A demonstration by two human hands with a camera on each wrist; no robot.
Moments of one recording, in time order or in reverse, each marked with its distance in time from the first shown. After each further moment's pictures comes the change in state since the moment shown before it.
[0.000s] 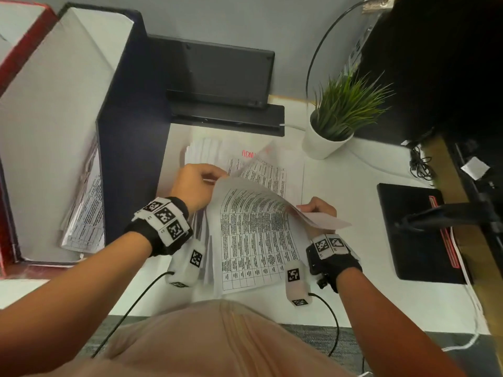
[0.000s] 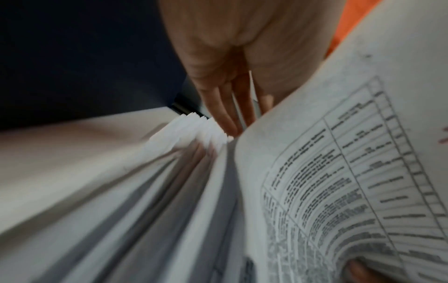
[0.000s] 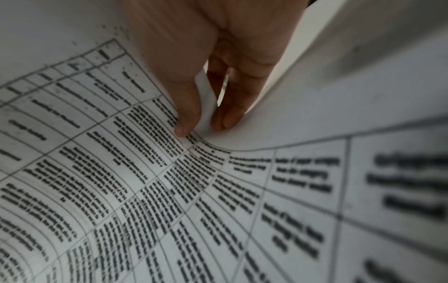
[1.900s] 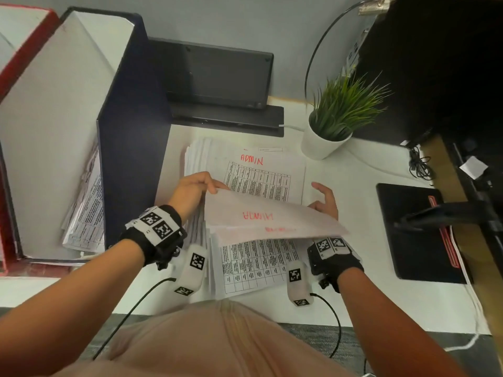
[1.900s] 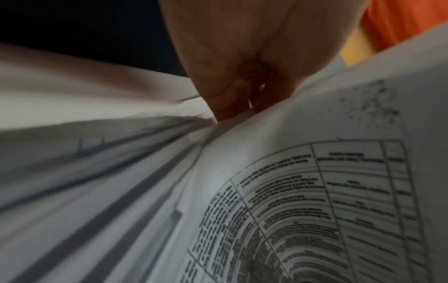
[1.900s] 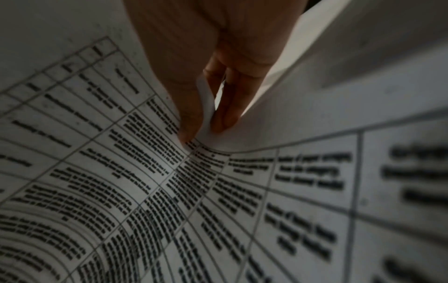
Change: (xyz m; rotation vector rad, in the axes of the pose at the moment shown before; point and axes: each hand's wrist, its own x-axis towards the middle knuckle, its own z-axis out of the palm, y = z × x) left_hand -0.014 -0.004 0.001 -0.466 -0.088 -0.179; right_hand 0.000 -0.006 -0.008 -0.077 -0.004 -0.037
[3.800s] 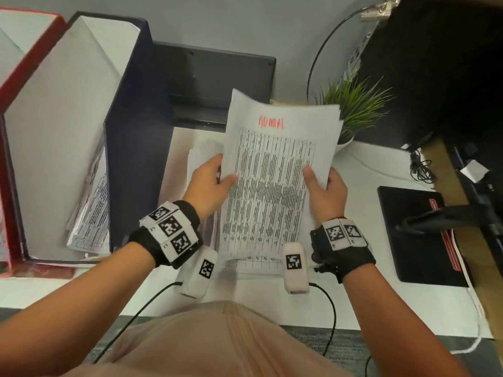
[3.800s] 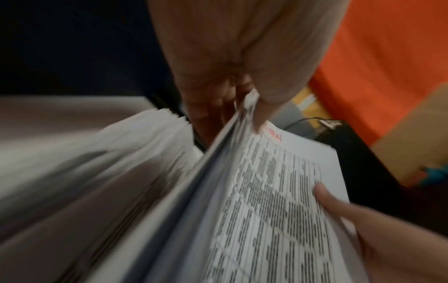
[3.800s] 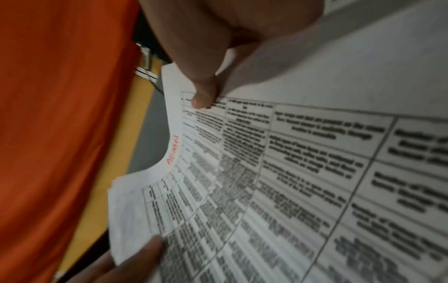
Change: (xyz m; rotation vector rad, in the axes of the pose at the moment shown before) left_hand -0.005 0.022 0.018 0.396 0.004 0.287; right_hand -0.011 -0.066 0.025 0.032 0.121 -0.191
